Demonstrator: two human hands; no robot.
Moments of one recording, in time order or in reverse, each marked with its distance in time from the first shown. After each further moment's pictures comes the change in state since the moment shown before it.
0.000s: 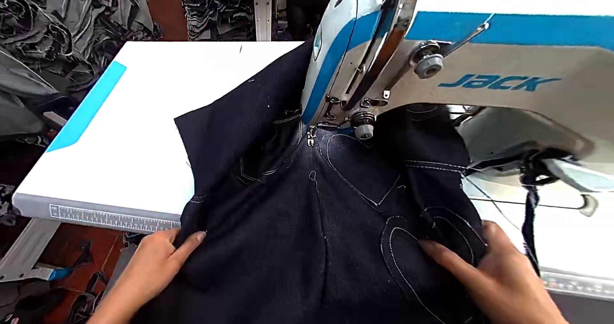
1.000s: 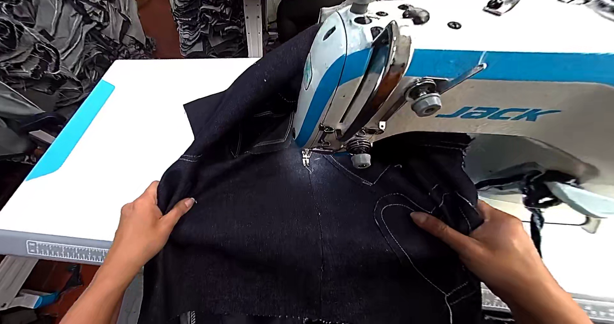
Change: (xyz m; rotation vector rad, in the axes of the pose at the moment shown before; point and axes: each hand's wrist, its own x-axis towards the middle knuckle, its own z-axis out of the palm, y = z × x) left_hand 0.080 0.036 -0.024 0.058 0.331 0.153; right_hand 0.072 -0.007 0.002 -0.130 0.133 -0.086
